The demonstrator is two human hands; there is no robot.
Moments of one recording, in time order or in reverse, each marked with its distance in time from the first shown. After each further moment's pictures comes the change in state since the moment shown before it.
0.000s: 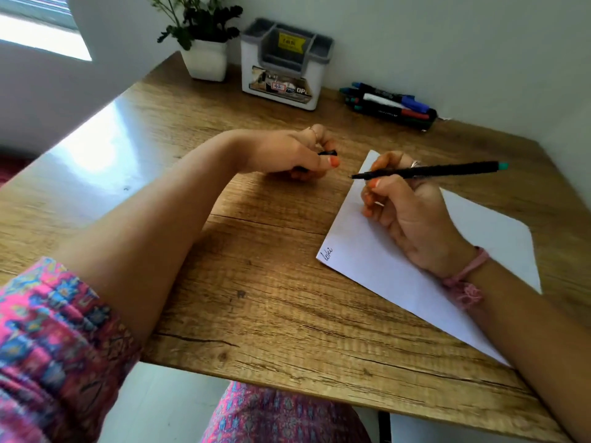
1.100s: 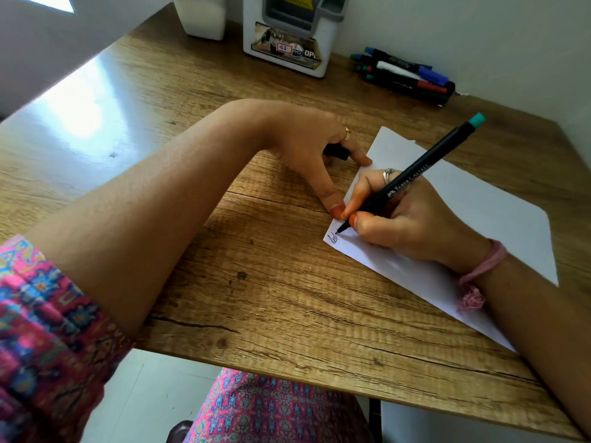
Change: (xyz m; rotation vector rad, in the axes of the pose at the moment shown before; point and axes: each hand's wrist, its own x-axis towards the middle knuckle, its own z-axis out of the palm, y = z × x) left_hand -0.002 0.024 0.013 0.503 -0.149 0.002; right_hand -0.012 0.003 0.005 -0.550 -0.408 -0.179
